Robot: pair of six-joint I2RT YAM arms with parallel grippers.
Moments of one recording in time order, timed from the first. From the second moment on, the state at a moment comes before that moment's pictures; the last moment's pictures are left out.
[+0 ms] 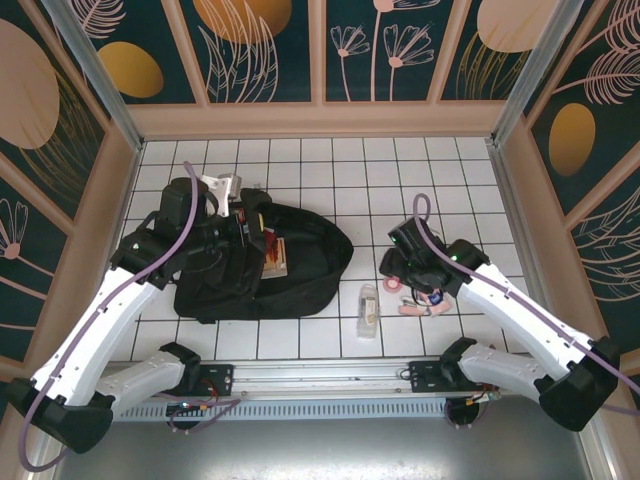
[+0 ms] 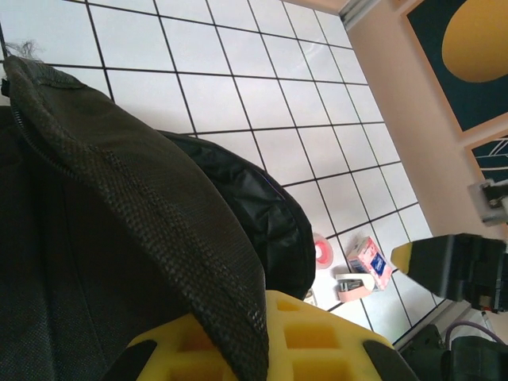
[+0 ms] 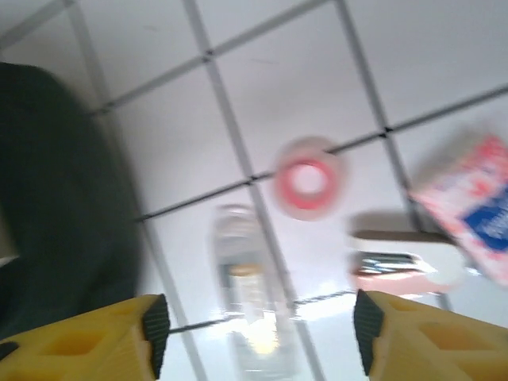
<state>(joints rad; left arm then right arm) -0.47 1.01 1.15 -0.73 0.31 -0.53 0.68 1.03 0.91 -1.04 0.16 1.02</state>
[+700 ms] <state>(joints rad) -0.47 1.01 1.10 -0.66 0.34 -0.53 0.33 1.00 0.69 -1.02 0.13 1.43</state>
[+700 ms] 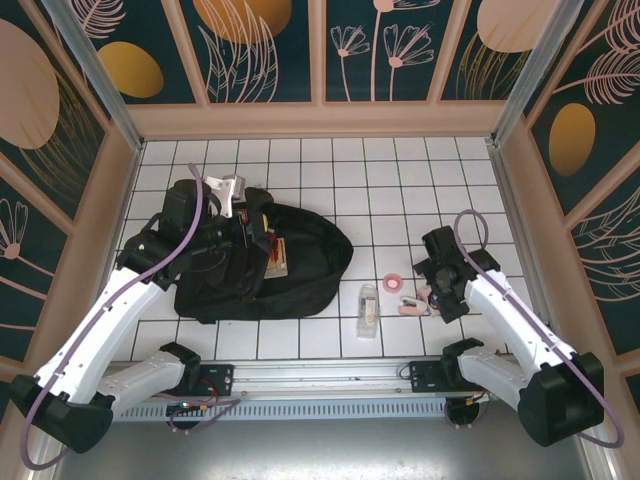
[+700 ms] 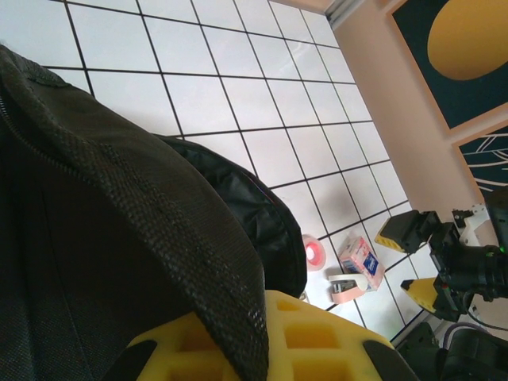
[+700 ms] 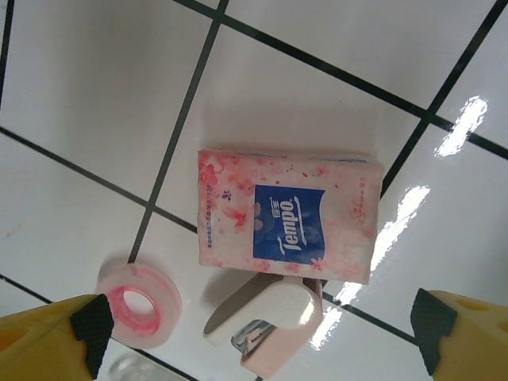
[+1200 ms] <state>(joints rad) -0.47 1.01 1.10 -0.66 0.34 -0.53 0.27 1.03 0.58 -0.89 0.07 1.49</state>
